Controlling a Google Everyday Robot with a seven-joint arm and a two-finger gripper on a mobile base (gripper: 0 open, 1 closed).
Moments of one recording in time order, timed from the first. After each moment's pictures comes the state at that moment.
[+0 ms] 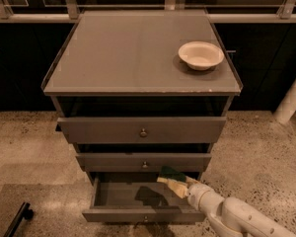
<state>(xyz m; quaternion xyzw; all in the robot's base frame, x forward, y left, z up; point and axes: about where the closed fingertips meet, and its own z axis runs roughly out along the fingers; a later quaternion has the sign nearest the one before) 0.522 -0.157 0.425 -0.04 0.87 0.24 0.44</state>
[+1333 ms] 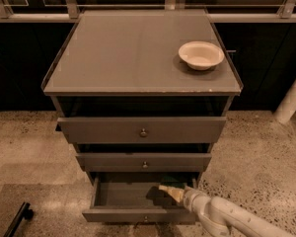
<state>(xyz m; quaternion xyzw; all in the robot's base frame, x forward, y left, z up) 0.543 -0.173 0.298 0.00 0.90 0.20 0.38</state>
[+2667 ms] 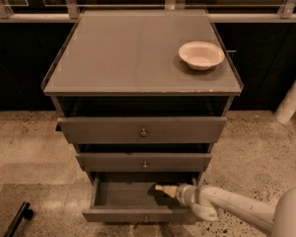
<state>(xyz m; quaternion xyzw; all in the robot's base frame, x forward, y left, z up) 0.578 -0.161 0.227 0.00 0.93 0.19 0.30</state>
